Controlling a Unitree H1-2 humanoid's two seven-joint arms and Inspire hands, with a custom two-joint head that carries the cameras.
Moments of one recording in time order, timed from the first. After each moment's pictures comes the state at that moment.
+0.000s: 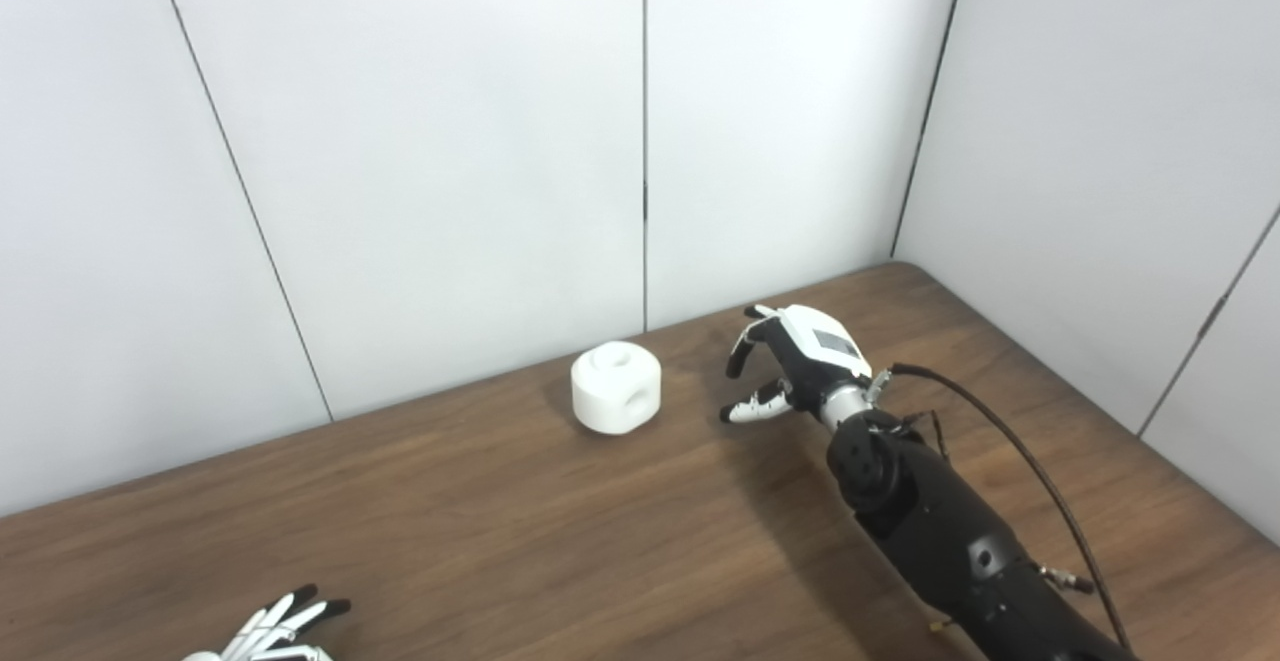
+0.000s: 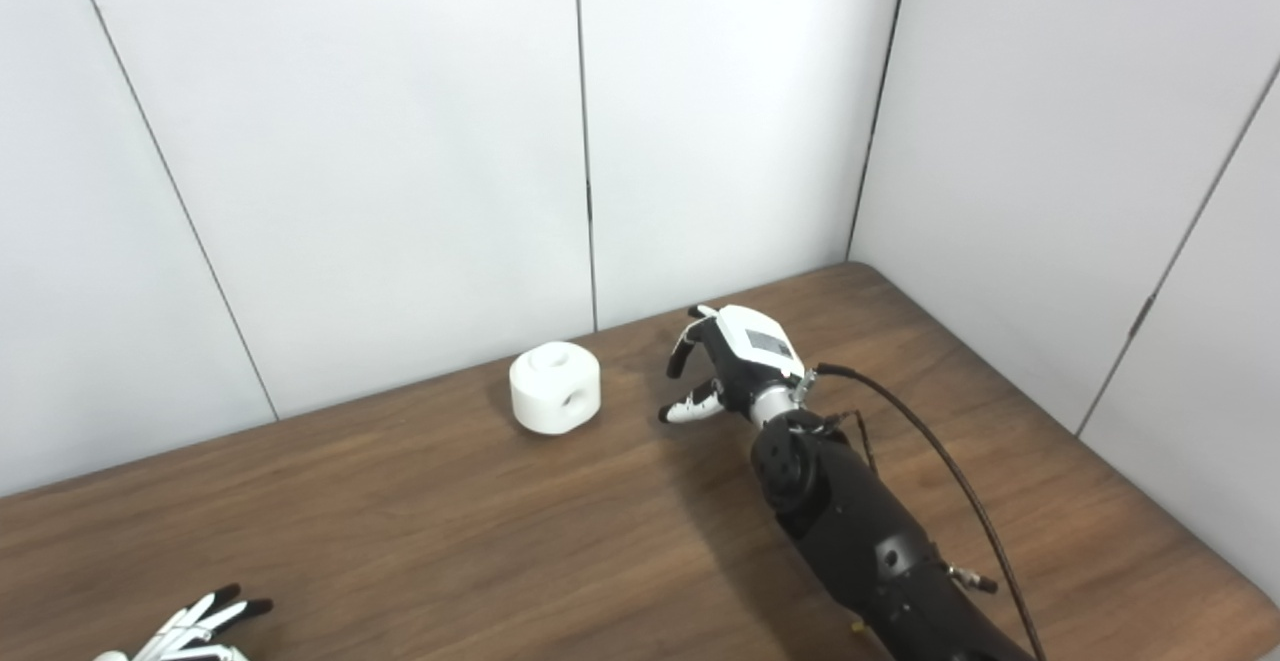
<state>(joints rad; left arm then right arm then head) -0.20 0.49 -0.30 0.21 0.48 -0.49 -0.09 -0.46 -0.47 0.11 0.28 -0.60 0.31 -0.06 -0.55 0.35</state>
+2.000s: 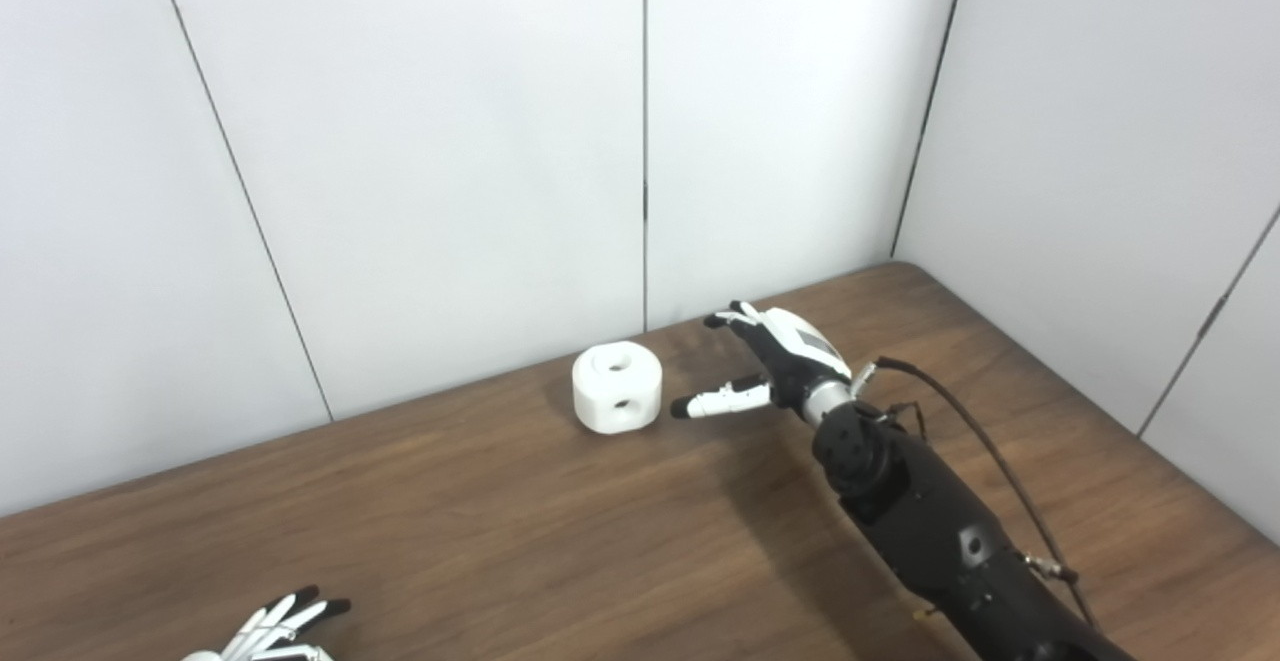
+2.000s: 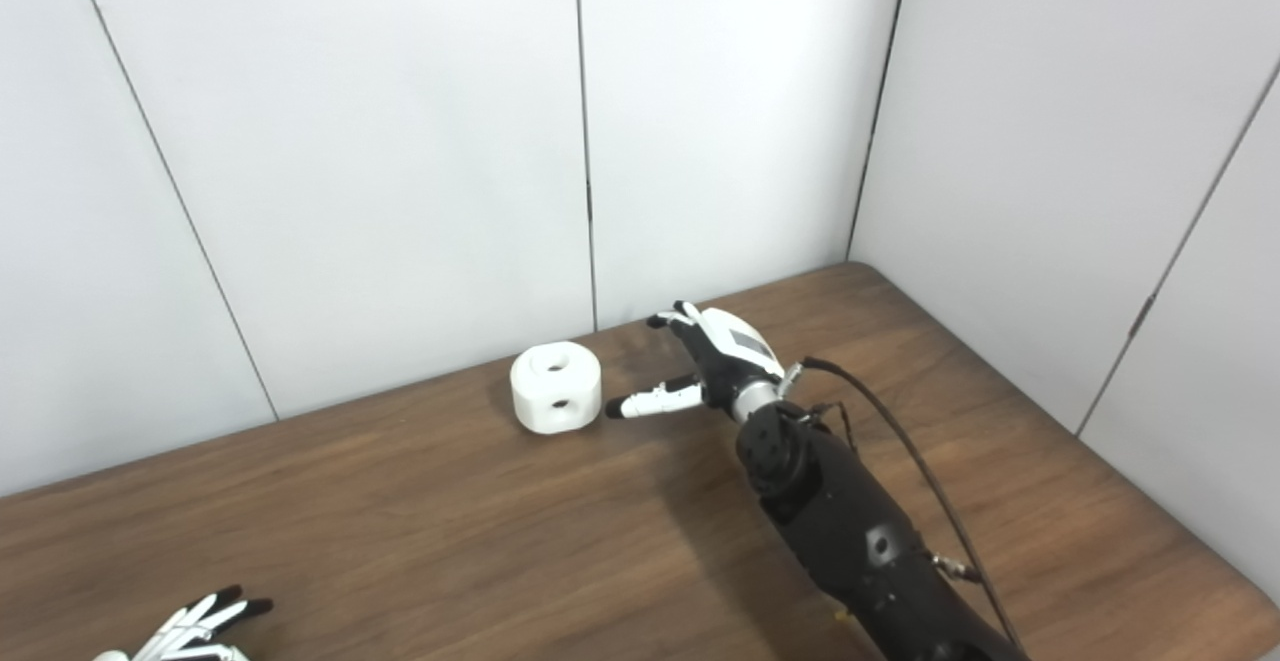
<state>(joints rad) -0.20 0.49 -0.29 0.21 0.49 -0.49 -0.09 -0.50 -0.44 0.12 0.27 -0.51 0.35 0.04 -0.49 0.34</state>
